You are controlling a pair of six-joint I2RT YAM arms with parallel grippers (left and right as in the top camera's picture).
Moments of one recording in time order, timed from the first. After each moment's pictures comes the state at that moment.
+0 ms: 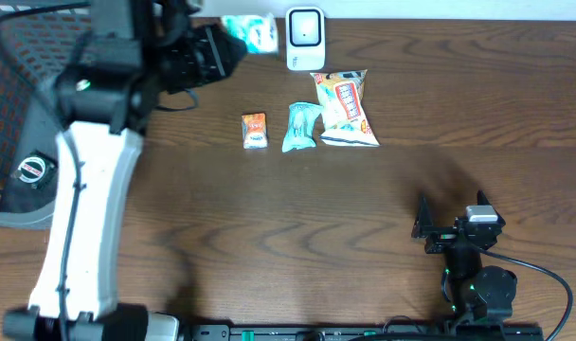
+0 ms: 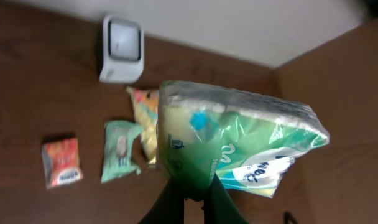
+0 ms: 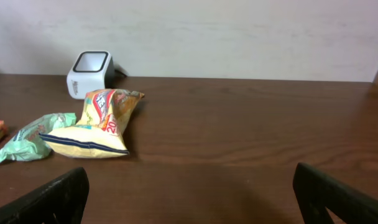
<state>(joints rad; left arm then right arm) -0.15 1.60 1.84 -0.93 0.53 -0.45 0.01 0.02 0.01 -0.07 -0.02 0.00</state>
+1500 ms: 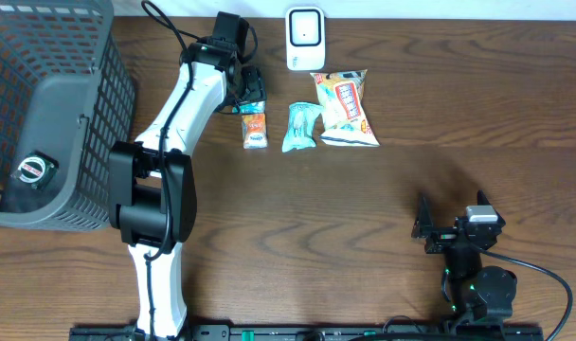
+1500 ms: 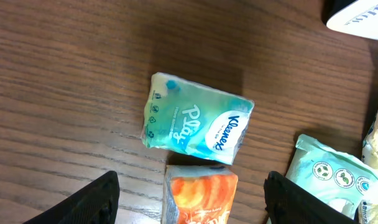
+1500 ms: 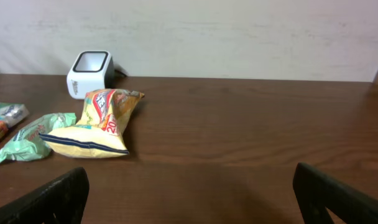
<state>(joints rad) -0.23 2.18 1.84 -0.85 0.02 -0.44 0.01 0.02 0.01 -0.07 -0.02 0.00</state>
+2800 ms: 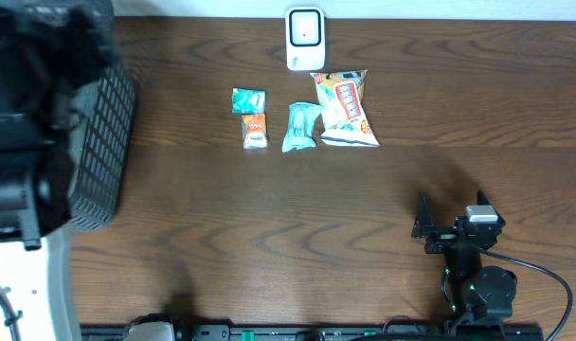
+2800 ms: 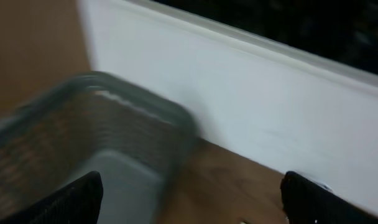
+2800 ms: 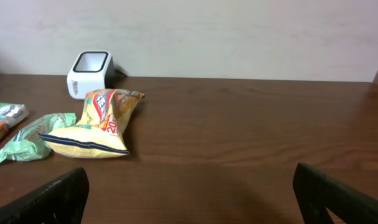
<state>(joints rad) 0.10 1.30 1.84 -0.87 -0.21 -0.28 0.01 0.02 0.01 -0.07 -0.02 0.00</state>
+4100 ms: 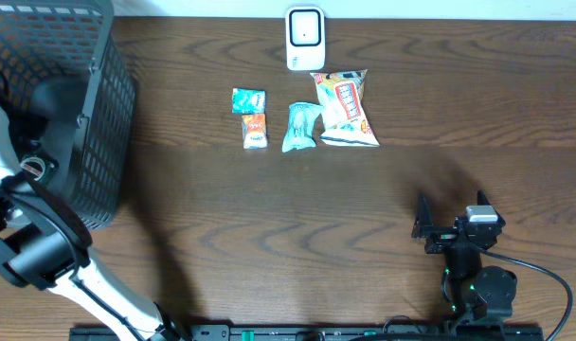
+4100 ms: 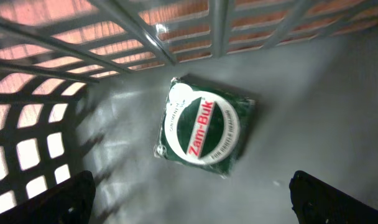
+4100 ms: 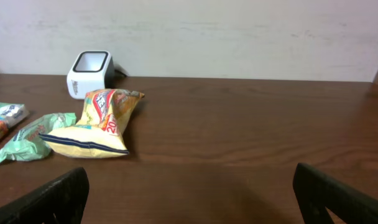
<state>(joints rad) 0.61 2.09 1.84 -1.12 -0.28 -0.69 0.01 0.02 0.01 -0.07 -0.02 0.00</state>
